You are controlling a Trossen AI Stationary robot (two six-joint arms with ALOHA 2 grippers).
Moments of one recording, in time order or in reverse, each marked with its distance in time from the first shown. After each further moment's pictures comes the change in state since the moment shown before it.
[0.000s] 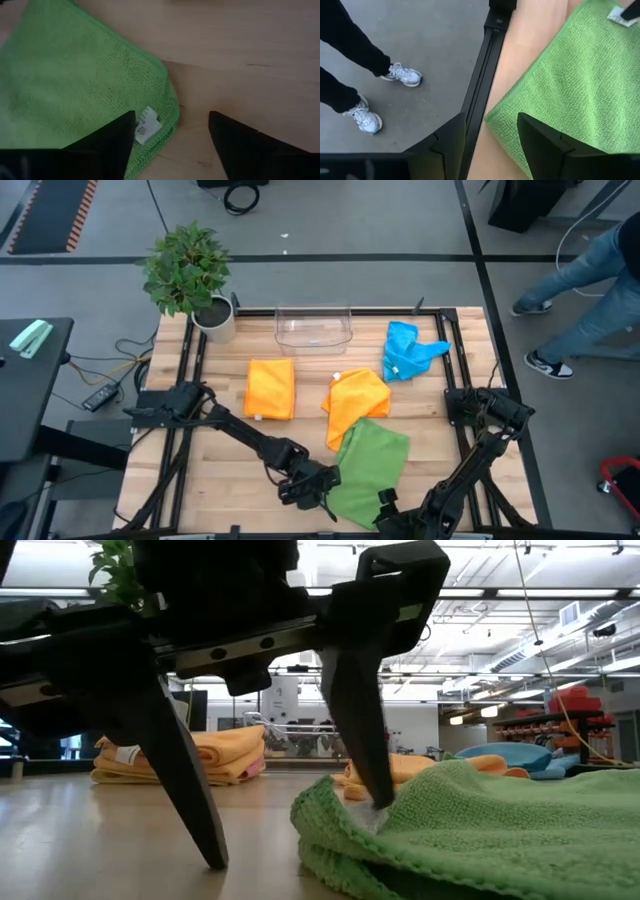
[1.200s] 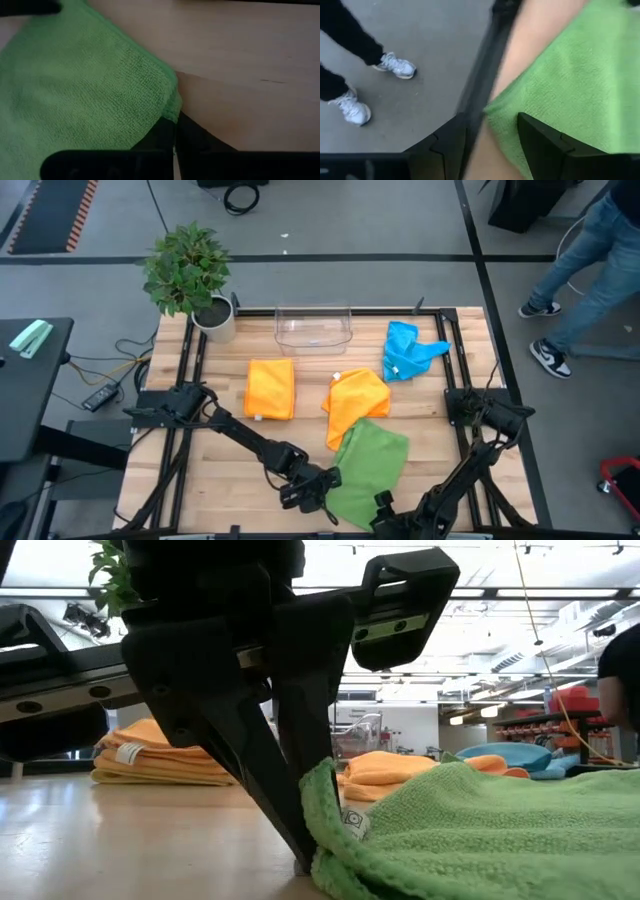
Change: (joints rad) left arm -0.005 0.035 -0.002 0.036 -0.039 -0.067; right arm -0.005 0.071 0.000 0.053 0.002 -0.073
